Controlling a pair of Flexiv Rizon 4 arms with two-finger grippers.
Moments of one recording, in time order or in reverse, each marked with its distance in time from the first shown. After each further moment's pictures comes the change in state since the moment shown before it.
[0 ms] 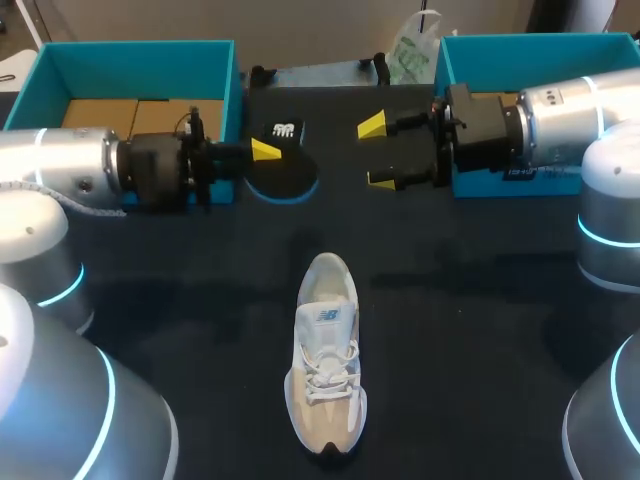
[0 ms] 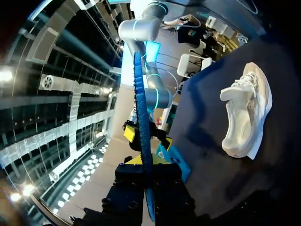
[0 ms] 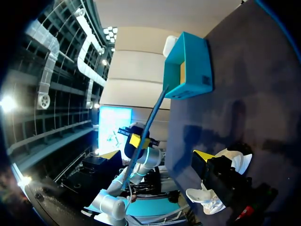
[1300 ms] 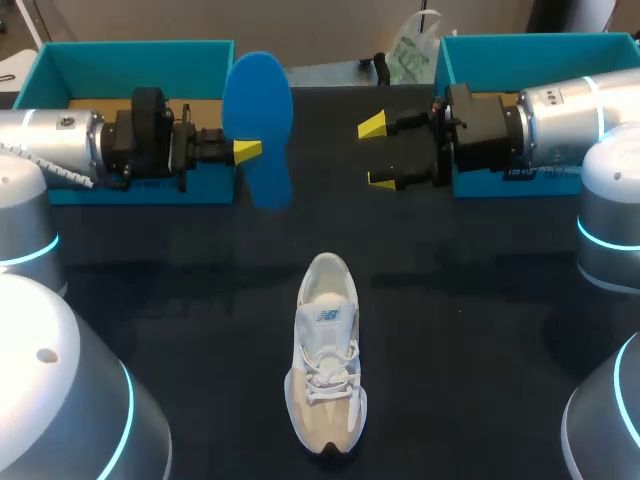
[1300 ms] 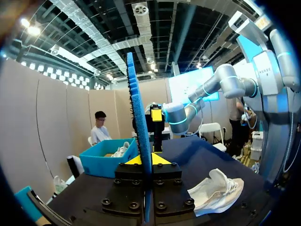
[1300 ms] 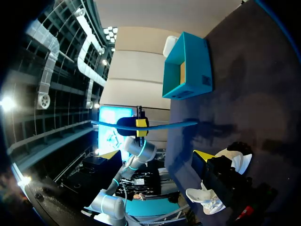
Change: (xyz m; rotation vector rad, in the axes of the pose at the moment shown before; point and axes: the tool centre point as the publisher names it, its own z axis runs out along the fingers) left arm 0.004 0.025 -0.024 0.003 0.024 -1.175; right arm 0.000 0.000 0.000 -0.001 0.001 -0.001
